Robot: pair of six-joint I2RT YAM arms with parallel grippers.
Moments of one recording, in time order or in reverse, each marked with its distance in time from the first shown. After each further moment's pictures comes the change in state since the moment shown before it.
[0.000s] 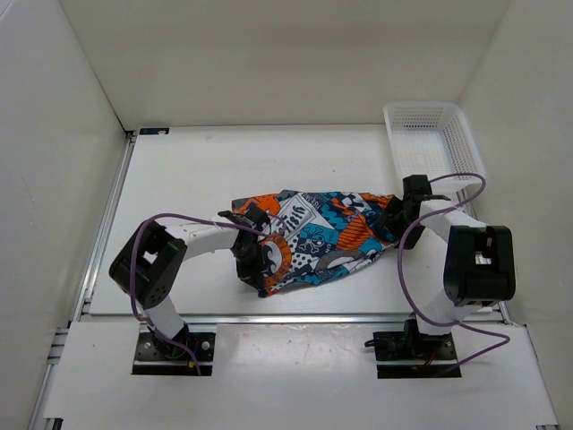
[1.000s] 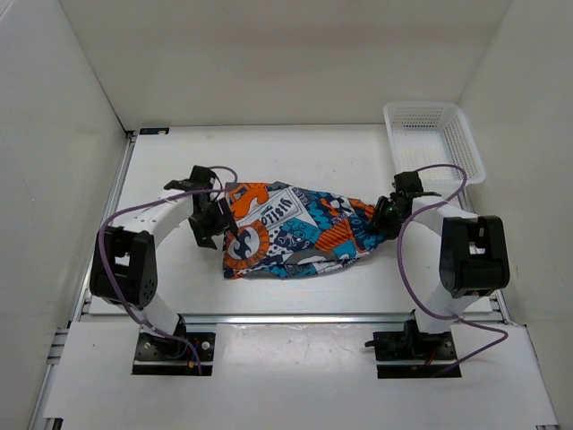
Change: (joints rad) left arm 0.428 -0.084 0.131 -0.074 -0.105 0.202; right arm 0.051 0.094 0.042 0.075 -0.211 -0.179
